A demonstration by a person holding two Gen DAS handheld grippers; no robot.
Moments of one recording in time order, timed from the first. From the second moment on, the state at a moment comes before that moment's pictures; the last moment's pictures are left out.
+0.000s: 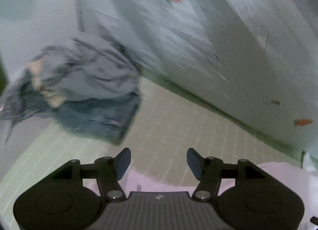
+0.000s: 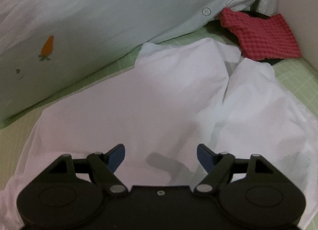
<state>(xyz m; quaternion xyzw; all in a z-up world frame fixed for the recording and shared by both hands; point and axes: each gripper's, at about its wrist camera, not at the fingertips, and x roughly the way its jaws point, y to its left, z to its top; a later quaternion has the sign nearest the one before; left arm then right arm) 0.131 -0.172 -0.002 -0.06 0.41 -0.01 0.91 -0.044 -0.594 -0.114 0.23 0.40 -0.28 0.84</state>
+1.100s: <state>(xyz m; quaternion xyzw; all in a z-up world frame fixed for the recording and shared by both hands) 0.205 -0.343 -0.001 0.07 0.30 -0.18 0.93 -0.044 -0.607 -0.141 0.24 0.41 -0.34 0.81</state>
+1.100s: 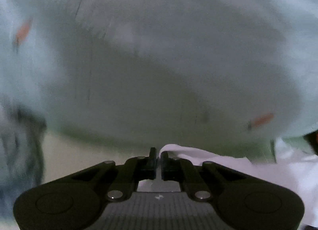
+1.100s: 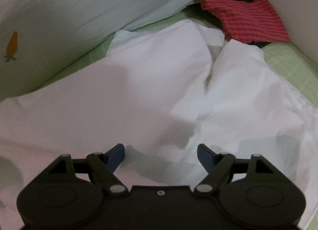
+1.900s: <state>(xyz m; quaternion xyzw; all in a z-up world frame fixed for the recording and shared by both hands) 0.197 -0.142 -0.099 -0.06 0.43 0.00 0.90 -0.020 -0.574 -0.141 0.17 0.46 -0.29 0.82</state>
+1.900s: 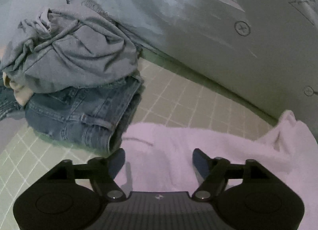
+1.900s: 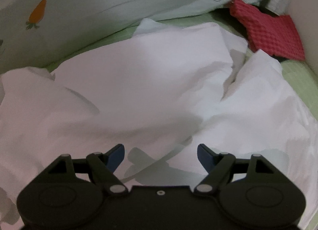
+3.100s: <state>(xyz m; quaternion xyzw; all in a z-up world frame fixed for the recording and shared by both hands) 0.054 -0.024 -0.102 -0.18 0.47 0.12 0.86 -0.060 -0.520 -0.118 0.15 0.46 -0.25 0.84</state>
